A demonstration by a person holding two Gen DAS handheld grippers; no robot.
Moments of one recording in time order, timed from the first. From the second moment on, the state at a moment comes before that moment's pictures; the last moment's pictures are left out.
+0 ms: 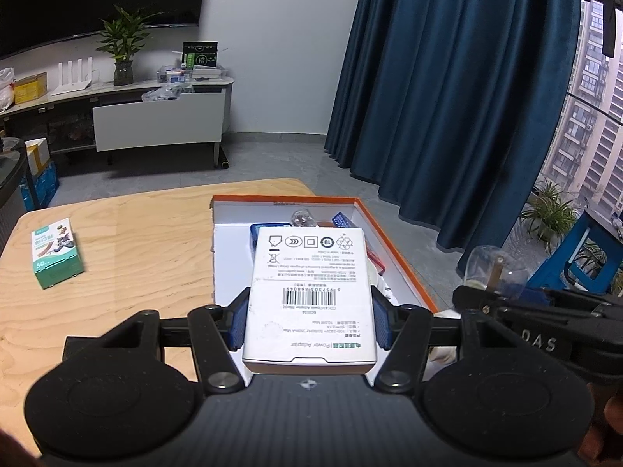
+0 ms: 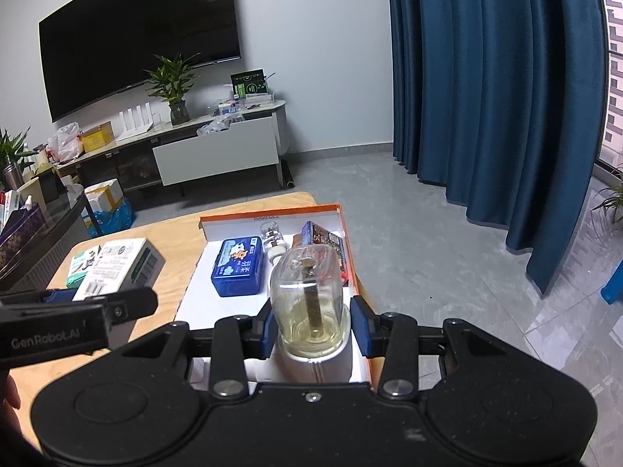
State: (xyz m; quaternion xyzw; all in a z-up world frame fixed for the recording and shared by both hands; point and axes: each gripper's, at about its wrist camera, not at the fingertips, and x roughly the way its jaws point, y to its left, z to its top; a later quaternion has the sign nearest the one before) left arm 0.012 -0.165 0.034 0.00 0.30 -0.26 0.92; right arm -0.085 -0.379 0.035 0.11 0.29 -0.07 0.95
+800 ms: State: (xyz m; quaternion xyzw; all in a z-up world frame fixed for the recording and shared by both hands) left arm 0.019 -0.173 0.037 0.00 0.29 -0.25 0.93; right arm -0.077 -0.379 0.030 0.10 0.28 -0.06 0.95
